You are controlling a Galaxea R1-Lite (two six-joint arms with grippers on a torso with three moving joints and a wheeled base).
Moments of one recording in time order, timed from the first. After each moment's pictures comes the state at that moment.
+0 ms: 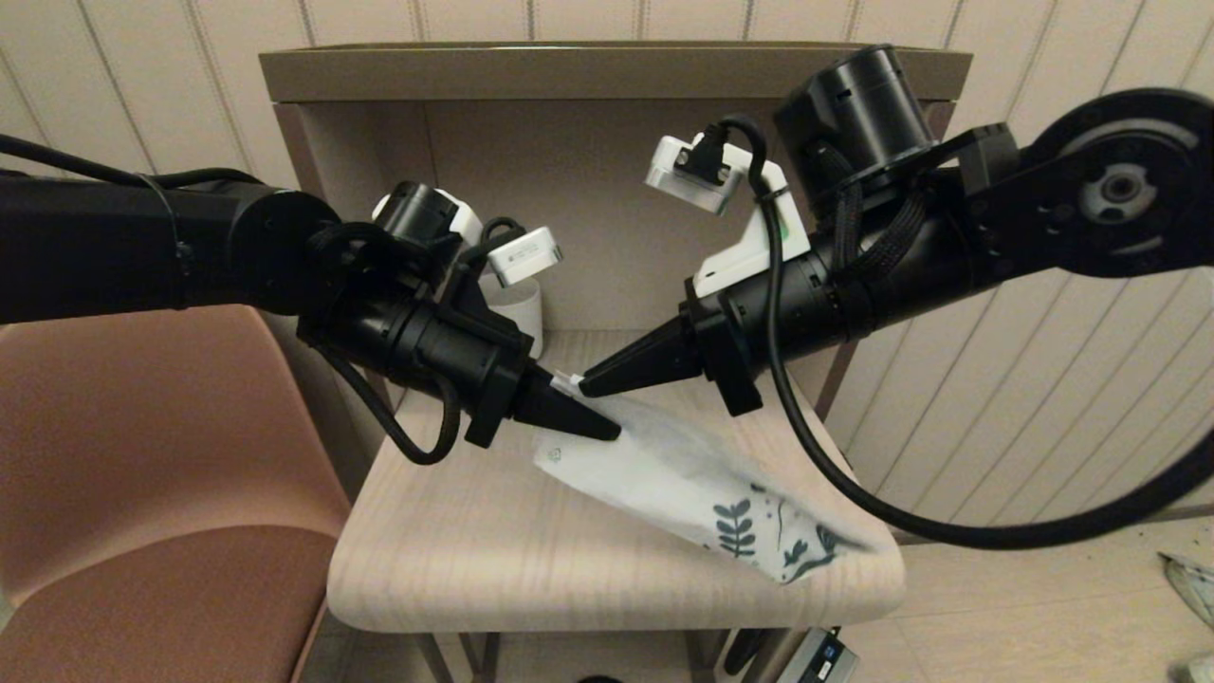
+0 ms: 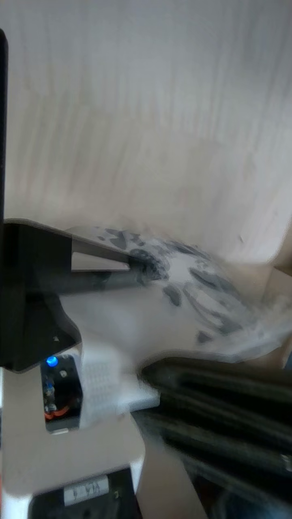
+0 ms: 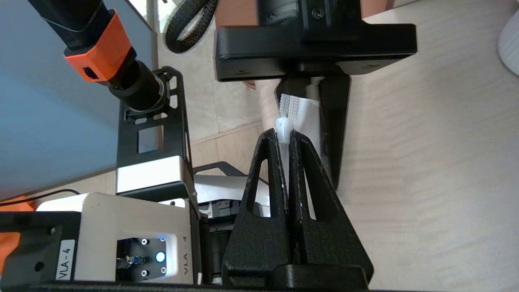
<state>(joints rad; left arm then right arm) -0.50 1.96 -1.68 0.60 -1.03 0.50 0.63 1.83 -1.79 0.51 0.75 -0.26</state>
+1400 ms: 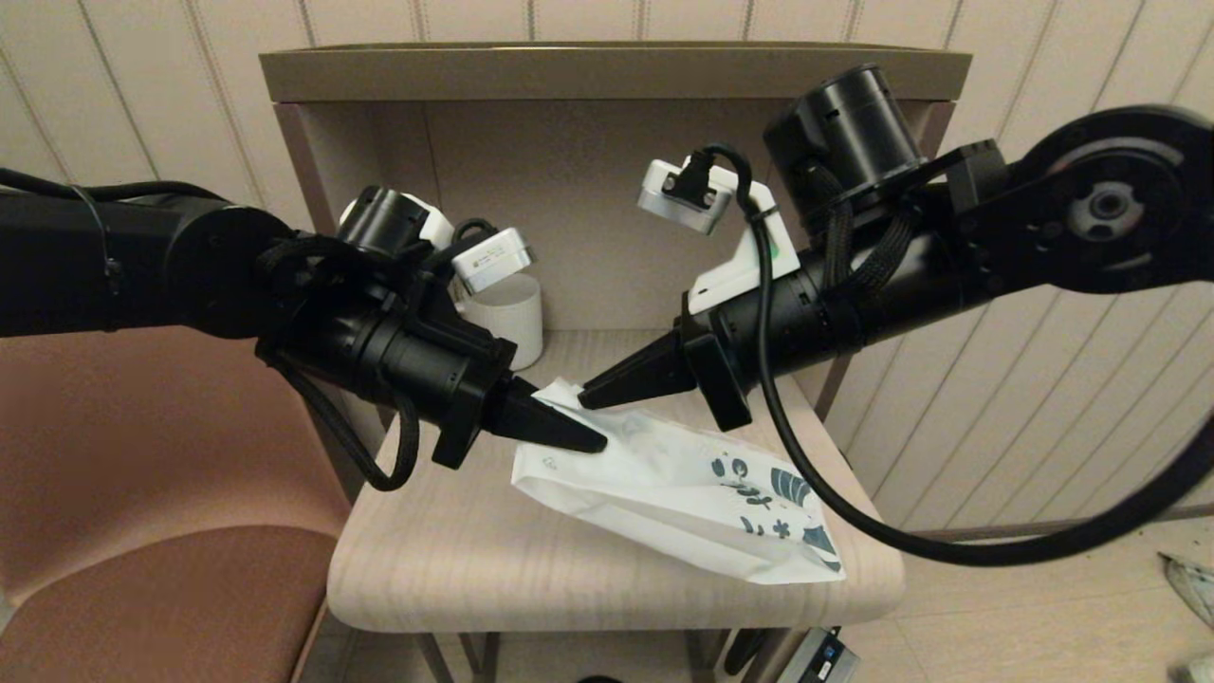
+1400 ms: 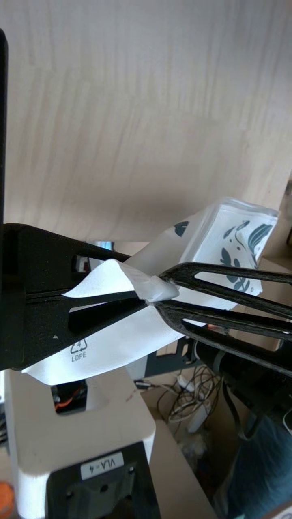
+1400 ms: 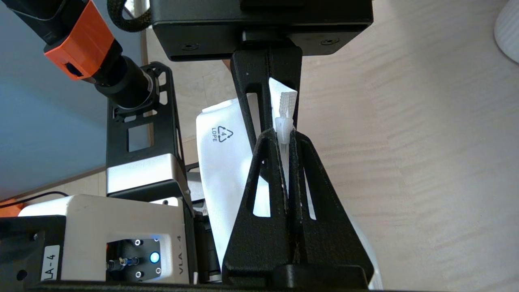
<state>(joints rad) -0.48 1.87 -1.53 0.50 -1.09 0.51 0.63 1.83 -1.75 0.51 0.70 -0.27</state>
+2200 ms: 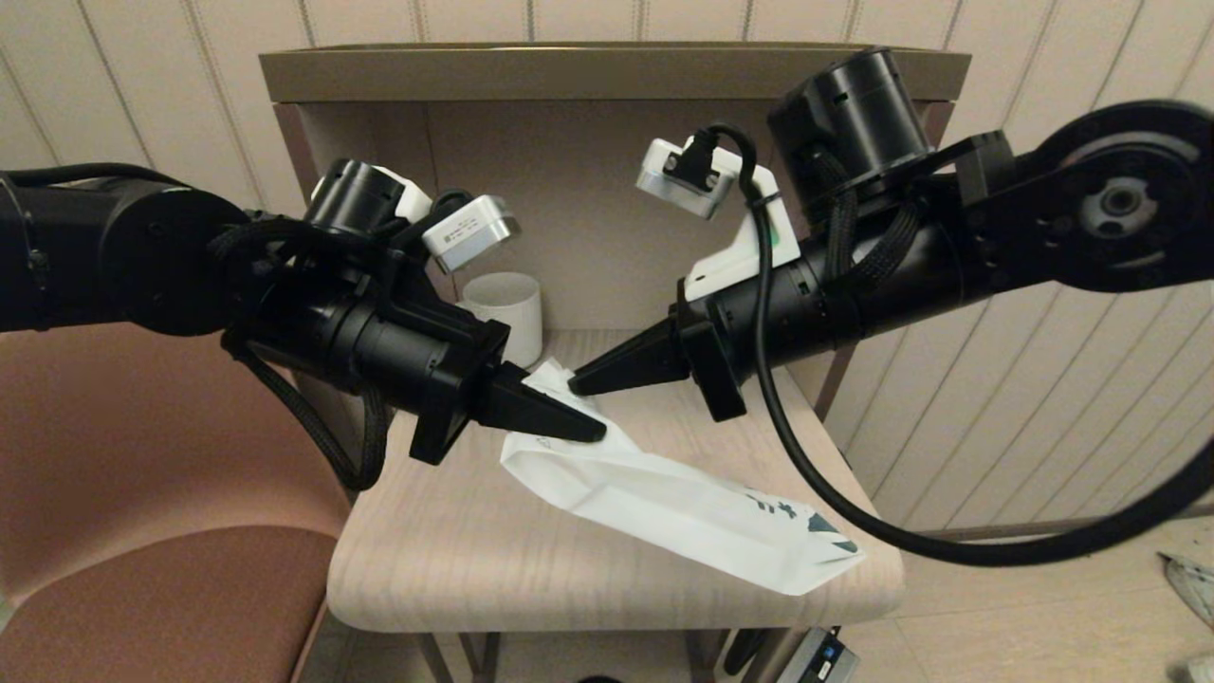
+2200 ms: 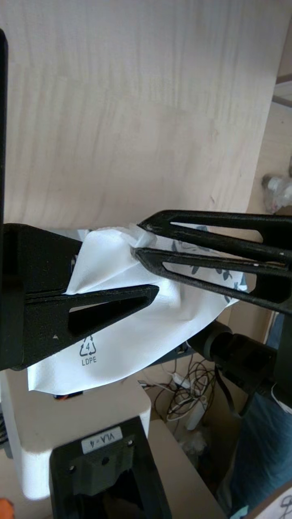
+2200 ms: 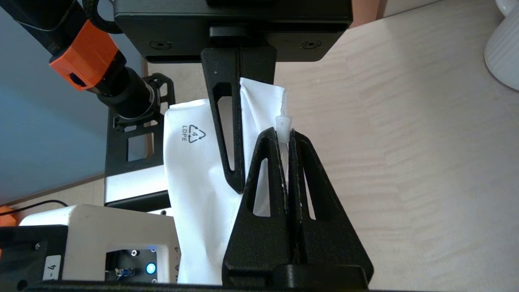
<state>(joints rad) -0.49 1.81 -1.51 0.46 -1.14 0.51 0.63 1.83 -1.76 0.48 0.70 -0.26</state>
